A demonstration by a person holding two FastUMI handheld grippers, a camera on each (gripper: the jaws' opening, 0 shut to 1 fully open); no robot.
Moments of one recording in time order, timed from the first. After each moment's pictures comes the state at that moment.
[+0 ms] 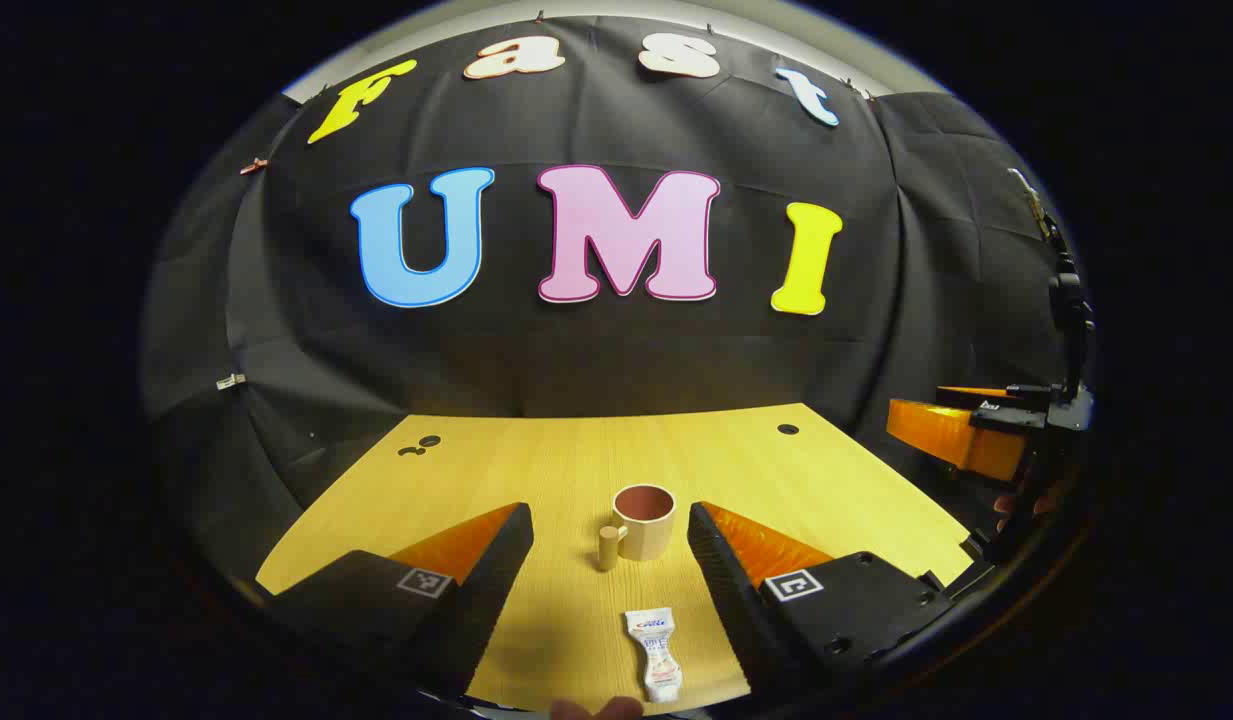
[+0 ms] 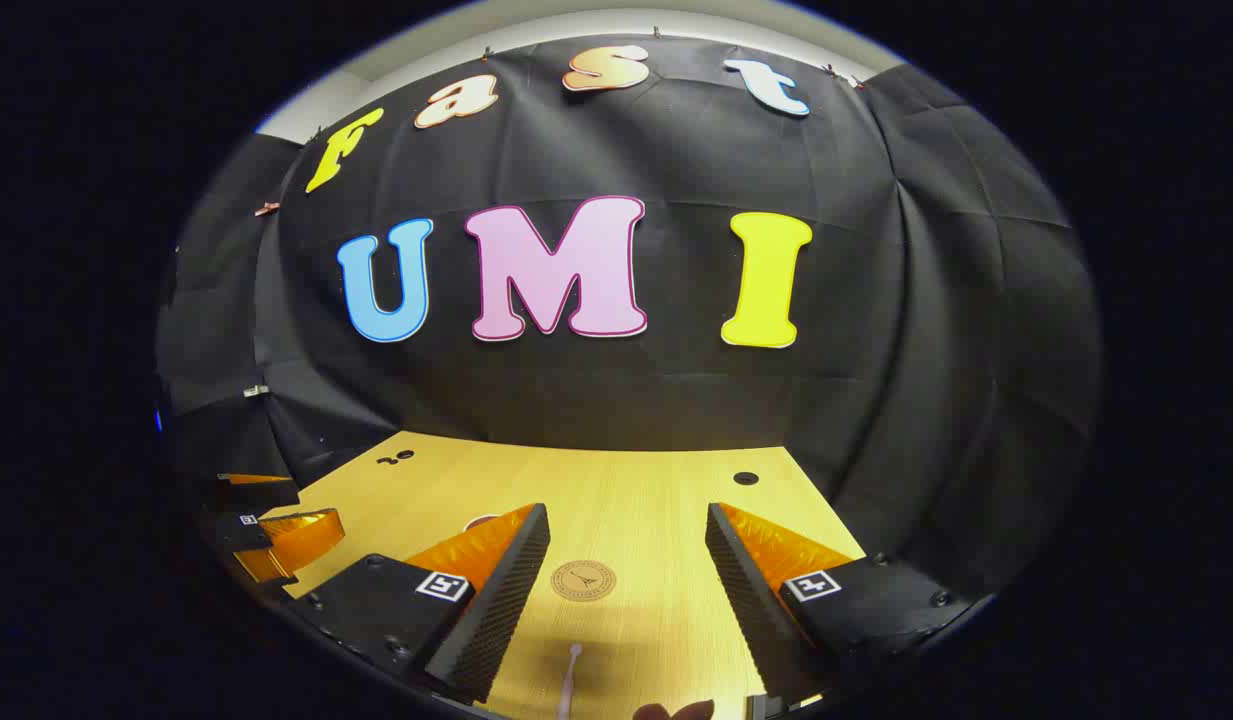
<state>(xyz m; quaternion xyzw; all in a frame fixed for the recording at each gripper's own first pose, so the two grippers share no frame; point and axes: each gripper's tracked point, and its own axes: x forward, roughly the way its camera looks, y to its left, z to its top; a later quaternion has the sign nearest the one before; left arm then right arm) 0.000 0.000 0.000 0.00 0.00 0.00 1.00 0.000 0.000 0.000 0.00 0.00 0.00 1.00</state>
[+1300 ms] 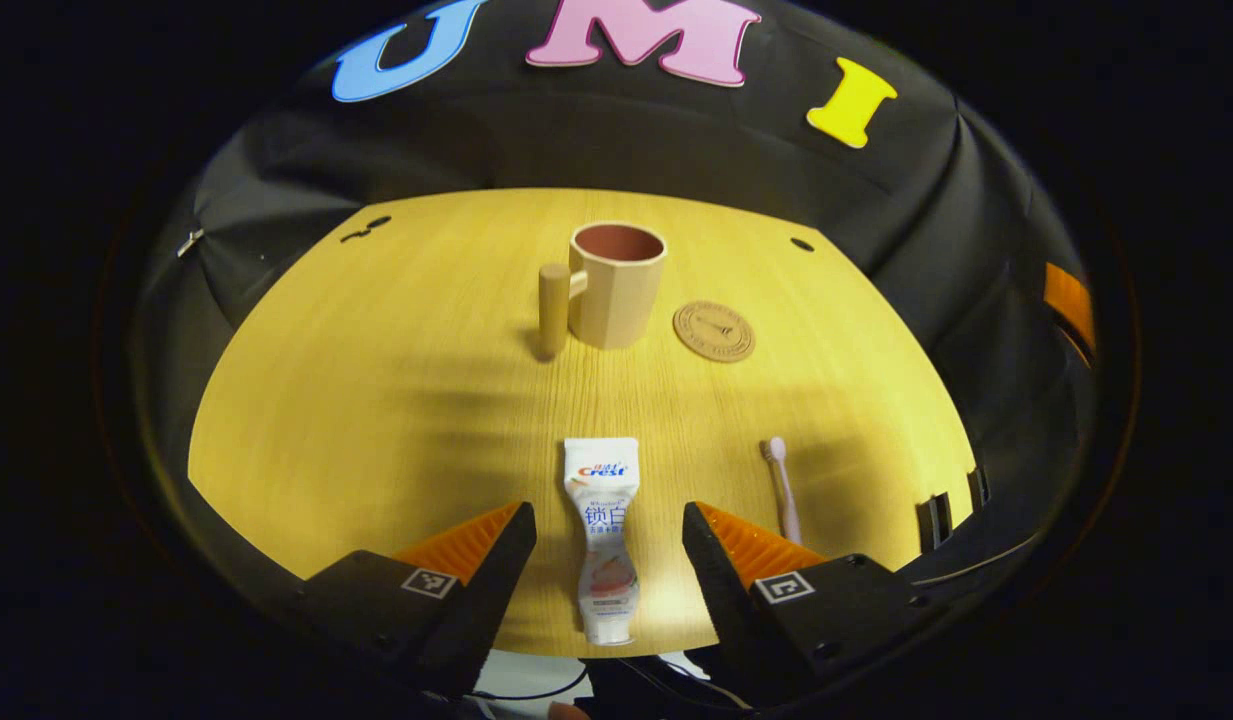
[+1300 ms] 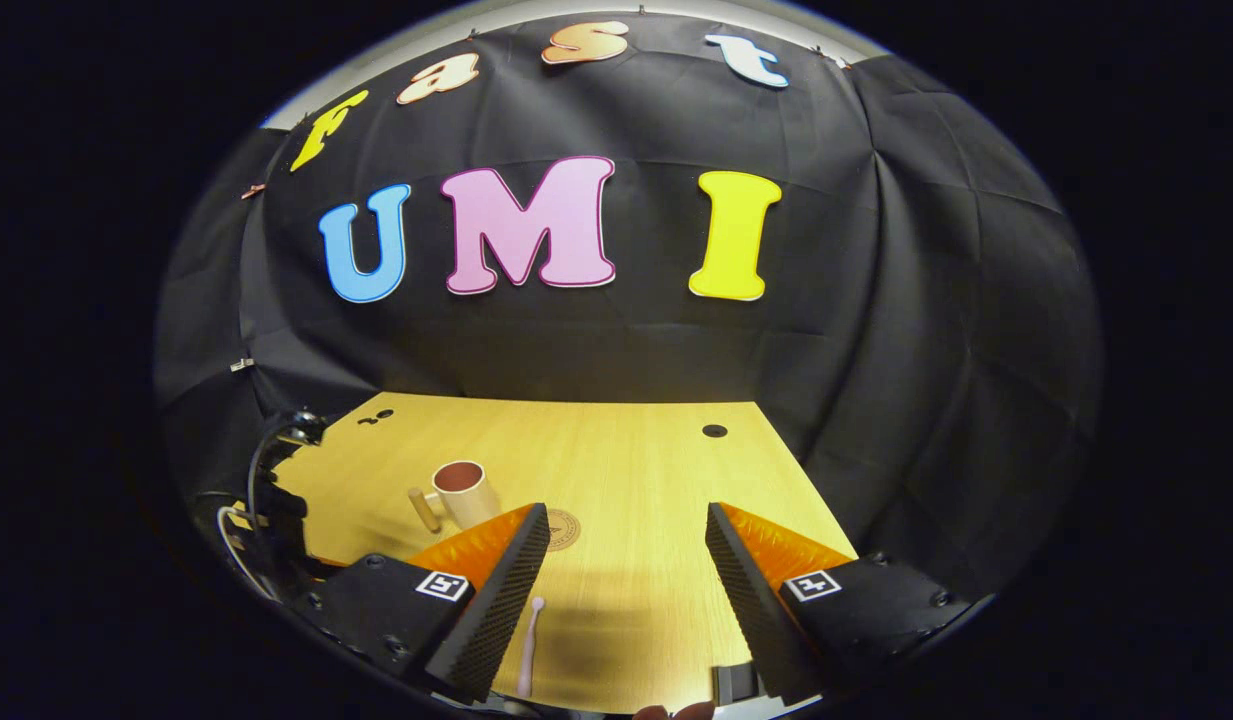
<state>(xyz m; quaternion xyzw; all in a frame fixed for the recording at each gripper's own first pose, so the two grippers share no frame) 0.045 -0.039 -0.211 -0.06 0.31 -0.02 0.95 -0.030 -0.047 -0.045 0.00 0.07 -0.03 1.00</state>
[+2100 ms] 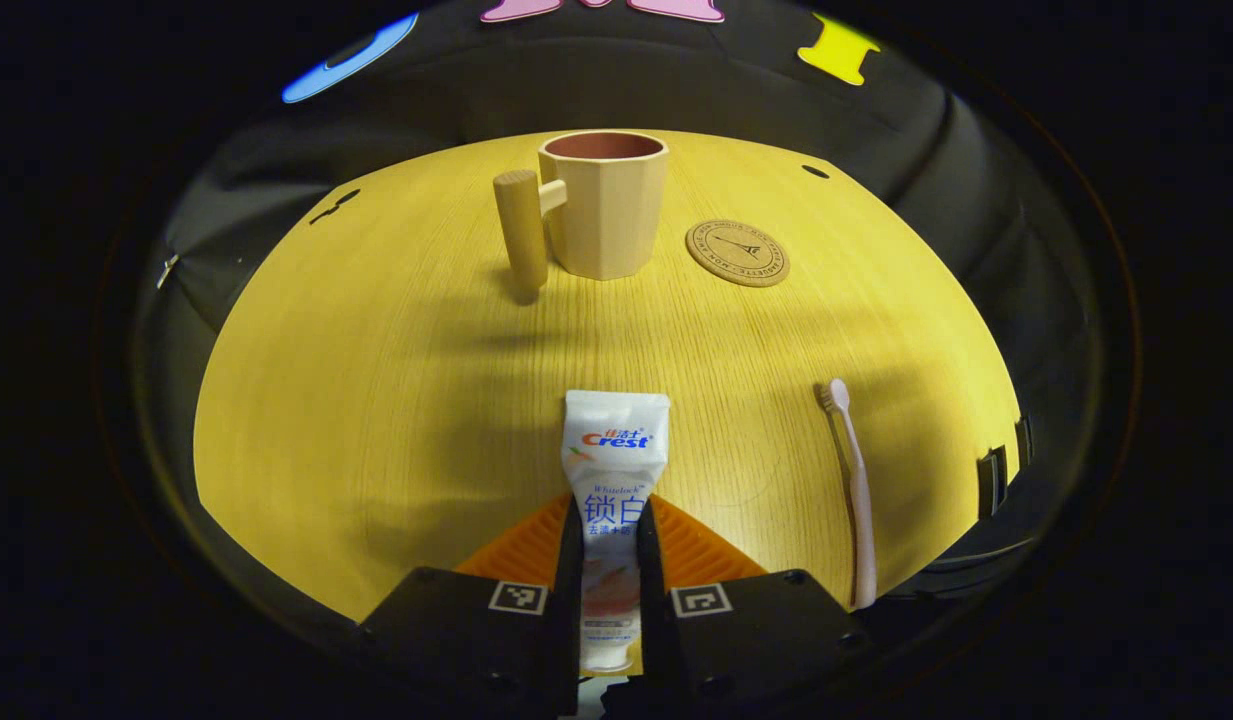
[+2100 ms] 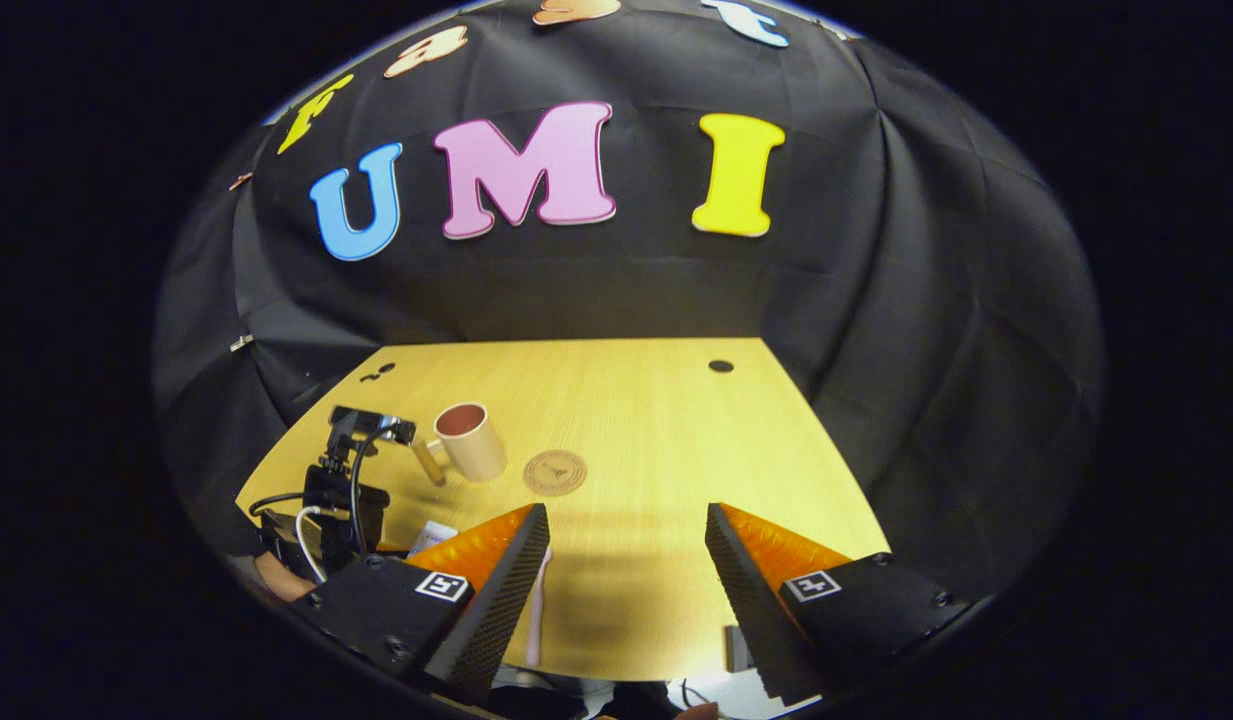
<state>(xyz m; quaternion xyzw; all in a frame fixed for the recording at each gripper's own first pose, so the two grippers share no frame) 0.066 -0.038 -0.253 -0.01 0.37 -0.03 0.93 -0.041 -0.026 -0.108 0.02 0.19 -0.01 0.98</state>
